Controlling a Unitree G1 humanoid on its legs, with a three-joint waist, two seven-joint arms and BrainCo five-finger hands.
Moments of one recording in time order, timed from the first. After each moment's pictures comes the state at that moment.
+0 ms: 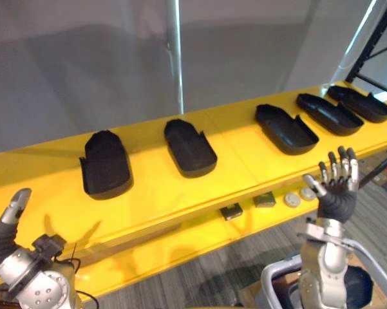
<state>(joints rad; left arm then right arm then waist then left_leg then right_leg) 0.30 0.02 0.45 -0.57 -0.04 -0.44 0.54 0.17 -0.07 -0.15 -0.27 0.34 -0.35 -0.15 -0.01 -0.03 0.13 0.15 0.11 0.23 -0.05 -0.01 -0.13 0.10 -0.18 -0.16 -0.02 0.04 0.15</state>
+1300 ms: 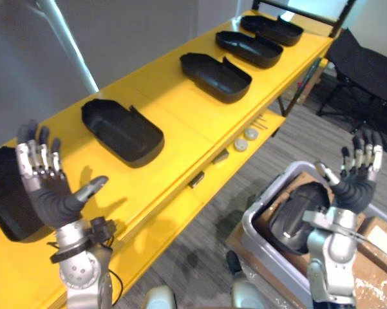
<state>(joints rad) 0.20 0.08 0.05 -0.48 -0.23 -0.45 0.21 0.15 -0.17 -0.21 -0.25 0.21 -0.41 -0.35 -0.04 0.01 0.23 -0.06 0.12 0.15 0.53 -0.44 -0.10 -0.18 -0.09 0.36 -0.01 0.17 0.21</state>
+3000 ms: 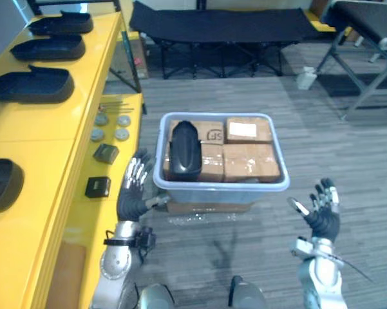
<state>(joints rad) 0.23 0.18 -0.19 -0.10 -0.18 -0.24 0.13 0.17 -0.17 -0.09 0.00 0.28 -0.30 -0.29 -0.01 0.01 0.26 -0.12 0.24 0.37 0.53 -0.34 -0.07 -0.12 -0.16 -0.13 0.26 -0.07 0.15</state>
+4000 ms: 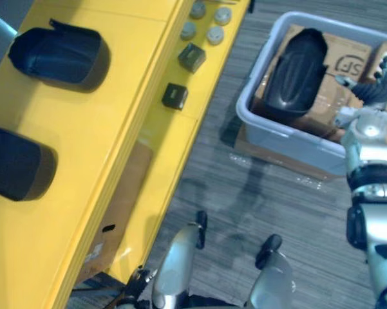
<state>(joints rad) 0.18 0.10 -0.11 0.89 -0.18 -0.19 0.03 -1.13 -0.71 0.01 1.04 0.22 -0.04 -0.38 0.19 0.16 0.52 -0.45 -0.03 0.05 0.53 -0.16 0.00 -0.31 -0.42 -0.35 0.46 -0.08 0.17</state>
